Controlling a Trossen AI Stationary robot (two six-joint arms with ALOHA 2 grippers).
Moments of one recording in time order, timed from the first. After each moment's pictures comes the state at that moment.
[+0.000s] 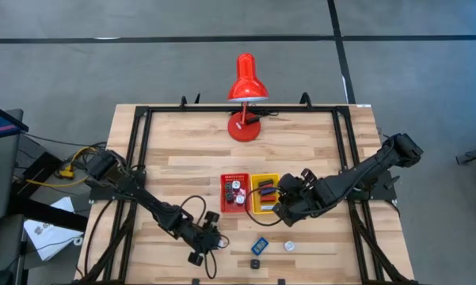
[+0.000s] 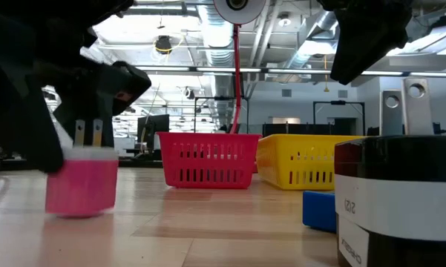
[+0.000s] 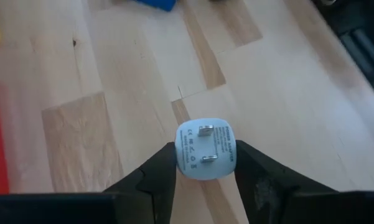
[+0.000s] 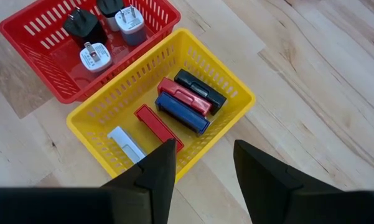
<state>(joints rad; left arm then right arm) -0.62 1.81 0.94 -0.03 -0.20 -0.20 0.49 1.56 1.20 -1.02 0.57 1.12</state>
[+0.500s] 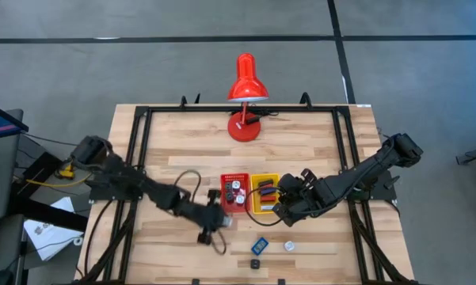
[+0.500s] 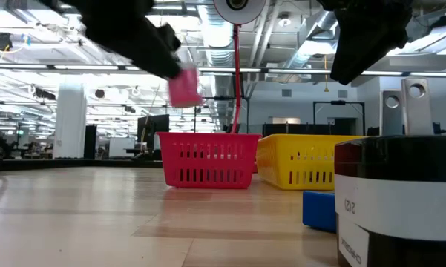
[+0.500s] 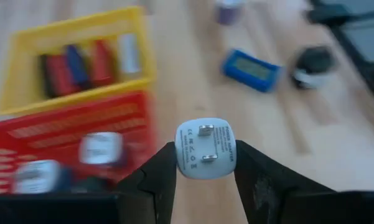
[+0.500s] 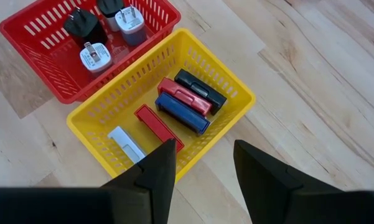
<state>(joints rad) -0.45 1.61 0.94 -0.08 -0.26 -0.14 0.49 1.56 1.20 -1.02 0.57 1.12</state>
